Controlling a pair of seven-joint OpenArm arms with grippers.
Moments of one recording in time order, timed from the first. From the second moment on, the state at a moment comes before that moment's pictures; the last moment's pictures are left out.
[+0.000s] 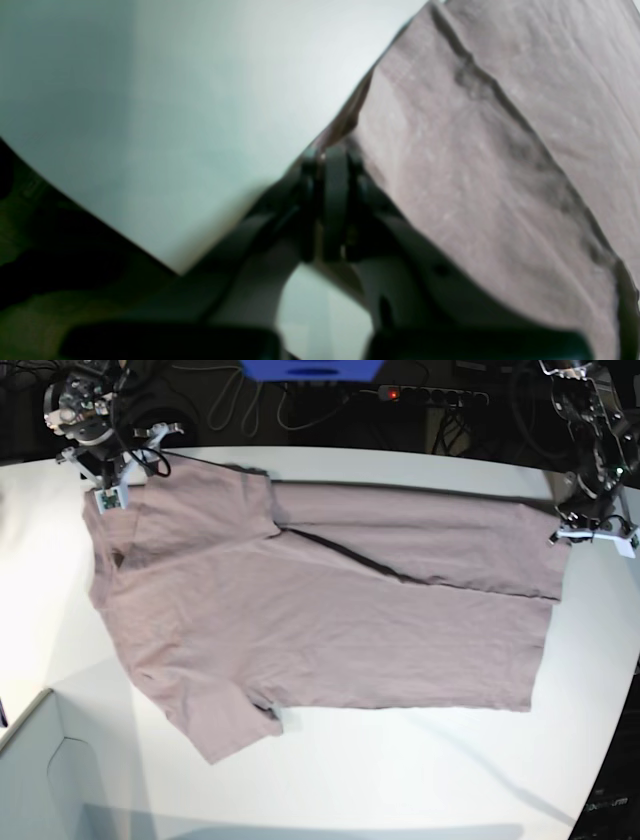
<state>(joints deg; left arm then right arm) 13.3 -10.5 -32.8 82.2 -30.3 0.1 34.7 -24.5 -8.4 34.9 98.9 -13.5 40.1 -36.8</state>
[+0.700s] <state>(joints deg) 13.3 -10.4 -32.8 82.2 -30.3 0.1 34.7 -23.8 -8.2 31.0 95.9 -13.7 40.1 -36.6</state>
